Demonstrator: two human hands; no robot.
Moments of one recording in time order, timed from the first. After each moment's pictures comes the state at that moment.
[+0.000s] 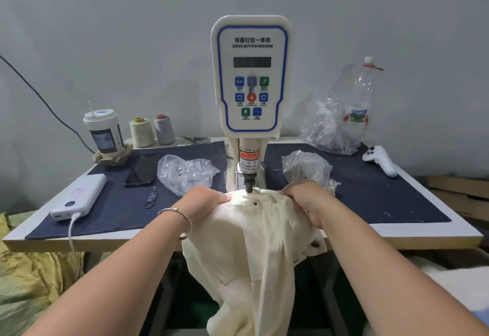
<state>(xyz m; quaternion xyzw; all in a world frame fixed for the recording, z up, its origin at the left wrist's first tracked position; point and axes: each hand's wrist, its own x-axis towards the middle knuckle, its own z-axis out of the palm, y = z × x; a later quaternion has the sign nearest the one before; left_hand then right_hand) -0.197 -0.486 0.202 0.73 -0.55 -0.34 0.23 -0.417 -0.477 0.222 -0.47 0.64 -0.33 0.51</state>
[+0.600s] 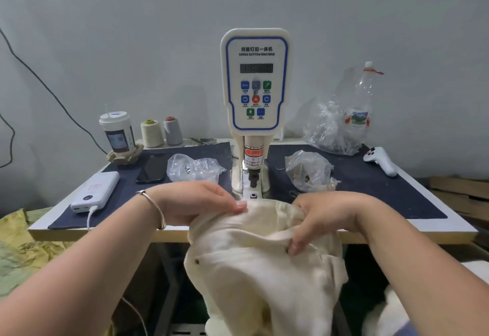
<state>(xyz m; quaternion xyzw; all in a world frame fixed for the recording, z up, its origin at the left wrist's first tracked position) -0.177 -0.409 0.268 0.43 -0.63 -0.63 0.12 -0.443 -0.412 0.265 -0.76 0.45 0.01 0.46</state>
